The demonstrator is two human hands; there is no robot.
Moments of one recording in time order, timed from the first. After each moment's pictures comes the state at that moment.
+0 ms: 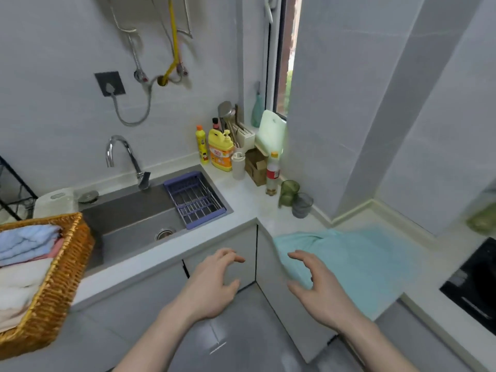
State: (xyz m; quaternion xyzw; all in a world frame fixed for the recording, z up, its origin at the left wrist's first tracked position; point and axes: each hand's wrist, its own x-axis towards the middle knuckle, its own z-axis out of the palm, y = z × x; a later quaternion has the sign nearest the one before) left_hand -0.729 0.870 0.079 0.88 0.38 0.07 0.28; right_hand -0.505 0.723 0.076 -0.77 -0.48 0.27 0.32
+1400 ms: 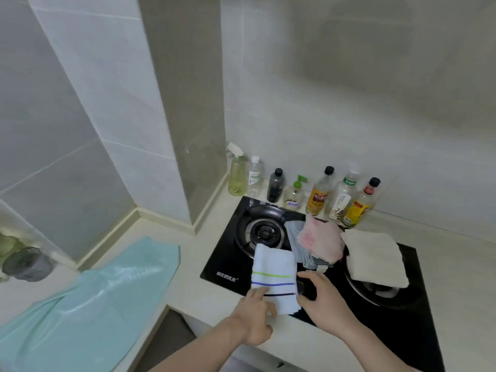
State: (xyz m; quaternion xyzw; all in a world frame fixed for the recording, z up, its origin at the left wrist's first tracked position) left_hand -0.118 0.461 -0.061 0.94 -0.02 -0.27 0.20; right_hand -0.055 0.265 0.004 -0.91 -0.13 0.21 0.33
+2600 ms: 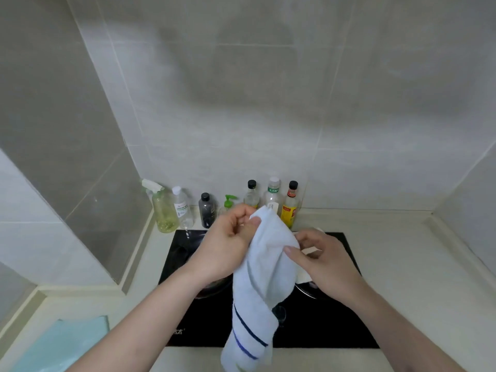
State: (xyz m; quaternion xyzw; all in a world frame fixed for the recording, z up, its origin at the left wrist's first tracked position) left_hand 0.006 0.405 0.174 0.77 -0.10 -0.01 0.63; right_hand -0.010 0.187 0.149 -0.85 -0.04 0.01 0.53
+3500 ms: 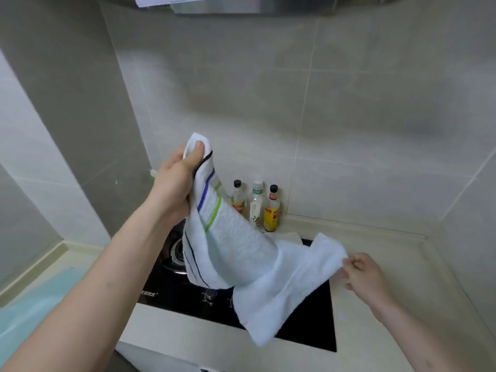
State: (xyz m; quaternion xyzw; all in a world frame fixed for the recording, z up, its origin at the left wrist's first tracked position) left_hand -0.049 0.292 0.280 0.61 0.08 0.16 0.77; right_hand -0.008 -0.065 0.079 -0.85 0.13 0.02 0.52
